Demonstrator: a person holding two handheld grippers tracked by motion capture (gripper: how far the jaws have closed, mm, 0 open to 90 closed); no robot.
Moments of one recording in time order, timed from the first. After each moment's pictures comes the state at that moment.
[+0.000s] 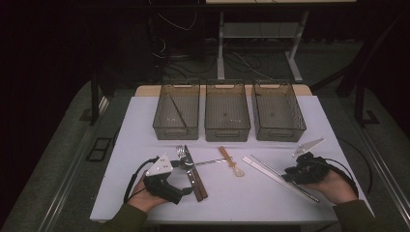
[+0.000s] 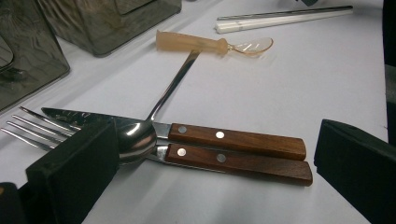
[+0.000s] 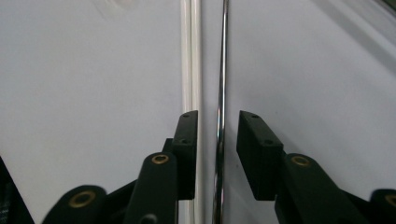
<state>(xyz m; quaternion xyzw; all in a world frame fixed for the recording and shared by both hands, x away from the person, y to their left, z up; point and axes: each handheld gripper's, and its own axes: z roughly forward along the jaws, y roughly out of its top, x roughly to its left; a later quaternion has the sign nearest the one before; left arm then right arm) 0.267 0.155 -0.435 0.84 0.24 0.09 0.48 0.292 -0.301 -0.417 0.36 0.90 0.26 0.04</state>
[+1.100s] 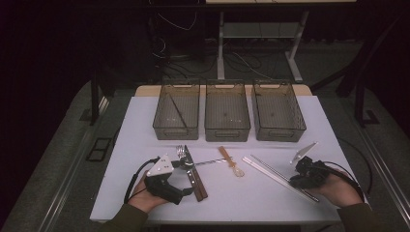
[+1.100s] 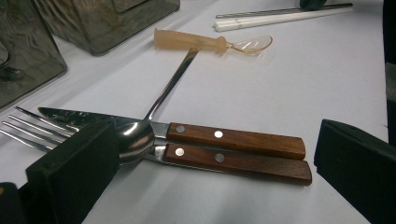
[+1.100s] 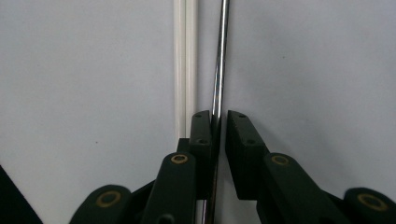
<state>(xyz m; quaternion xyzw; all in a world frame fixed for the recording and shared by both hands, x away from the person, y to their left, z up) 0.266 0.153 -0.436 0.84 0.24 0.09 0.47 0.289 -0.300 -0.424 0.34 0.93 0.16 0.03</state>
